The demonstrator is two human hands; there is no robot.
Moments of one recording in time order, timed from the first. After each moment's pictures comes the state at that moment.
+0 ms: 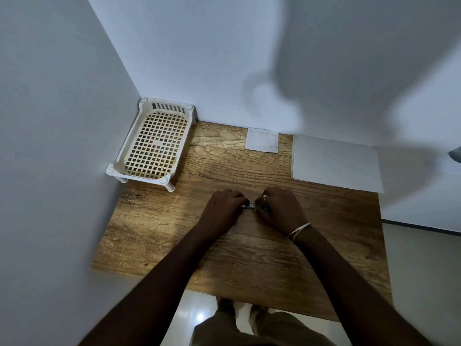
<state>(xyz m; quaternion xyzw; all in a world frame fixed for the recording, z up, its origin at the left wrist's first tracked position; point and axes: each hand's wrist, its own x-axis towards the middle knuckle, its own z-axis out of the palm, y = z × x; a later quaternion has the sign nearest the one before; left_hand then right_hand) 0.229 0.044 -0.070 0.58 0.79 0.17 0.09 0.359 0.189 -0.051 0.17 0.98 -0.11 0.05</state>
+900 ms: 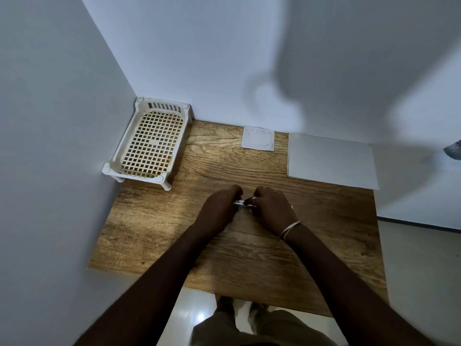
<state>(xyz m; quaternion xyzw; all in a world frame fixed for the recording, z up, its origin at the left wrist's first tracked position) 0.235 0.043 -0.079 0.48 0.83 0.25 0.17 0.359 0.178 -0.059 0.16 0.98 -0.13 0.01</state>
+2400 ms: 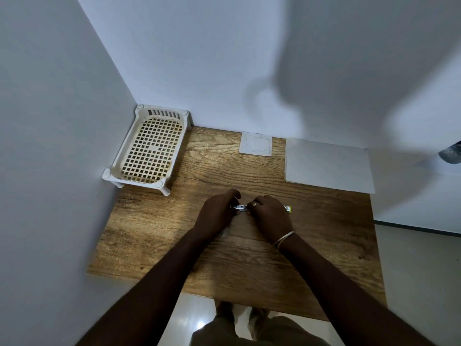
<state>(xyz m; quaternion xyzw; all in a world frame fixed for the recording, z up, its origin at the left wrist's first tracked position) 0.232 0.043 -0.085 0.45 0.82 0.31 0.18 0.367 0.172 -0.067 0.18 0.98 -0.12 -0.05</state>
